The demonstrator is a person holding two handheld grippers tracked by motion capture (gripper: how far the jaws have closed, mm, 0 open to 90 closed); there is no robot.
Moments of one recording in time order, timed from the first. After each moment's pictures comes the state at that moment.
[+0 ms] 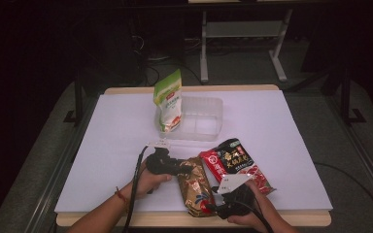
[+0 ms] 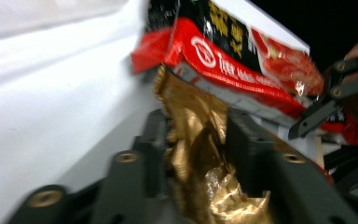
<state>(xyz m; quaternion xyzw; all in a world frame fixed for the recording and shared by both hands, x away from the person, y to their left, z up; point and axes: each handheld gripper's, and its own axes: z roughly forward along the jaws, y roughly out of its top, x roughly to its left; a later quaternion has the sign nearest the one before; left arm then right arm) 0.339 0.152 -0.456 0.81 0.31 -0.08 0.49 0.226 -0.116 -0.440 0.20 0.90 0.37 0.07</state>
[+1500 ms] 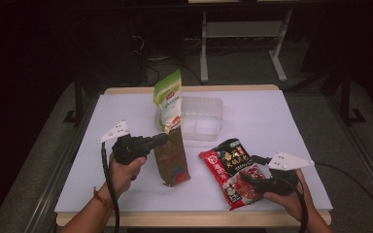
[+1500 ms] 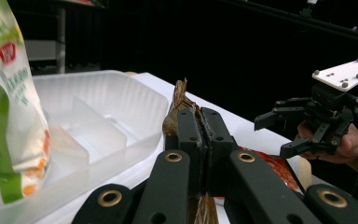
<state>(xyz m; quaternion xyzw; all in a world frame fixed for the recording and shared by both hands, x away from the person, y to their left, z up) 0.312 0.211 -0.360 0.71 0.28 0.07 0.65 0.249 -0.220 -0.409 0.31 0.80 0.48 0.18</state>
